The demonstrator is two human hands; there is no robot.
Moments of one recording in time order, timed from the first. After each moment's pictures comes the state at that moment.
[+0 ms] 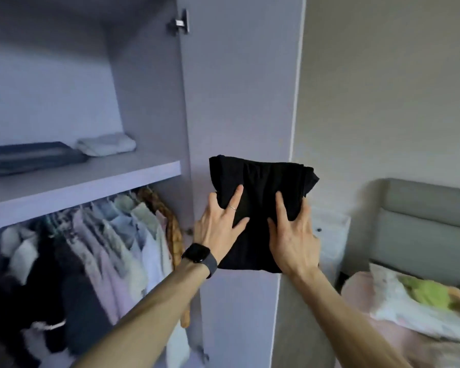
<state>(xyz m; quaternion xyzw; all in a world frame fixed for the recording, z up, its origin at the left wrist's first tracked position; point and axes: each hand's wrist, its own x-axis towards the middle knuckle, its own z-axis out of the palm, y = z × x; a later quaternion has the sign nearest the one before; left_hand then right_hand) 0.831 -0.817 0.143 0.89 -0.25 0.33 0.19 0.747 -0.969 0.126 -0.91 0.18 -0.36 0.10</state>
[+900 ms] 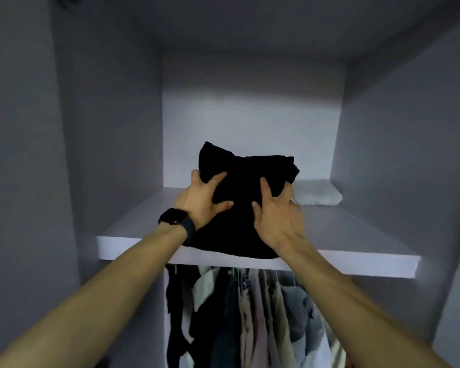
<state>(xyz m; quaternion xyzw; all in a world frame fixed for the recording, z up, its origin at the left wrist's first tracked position) 1.037 -0.424 0.271 0.93 0.11 0.34 0.12 1.107 -0.604 0.255 -0.90 -0.28 -0.30 0.17</state>
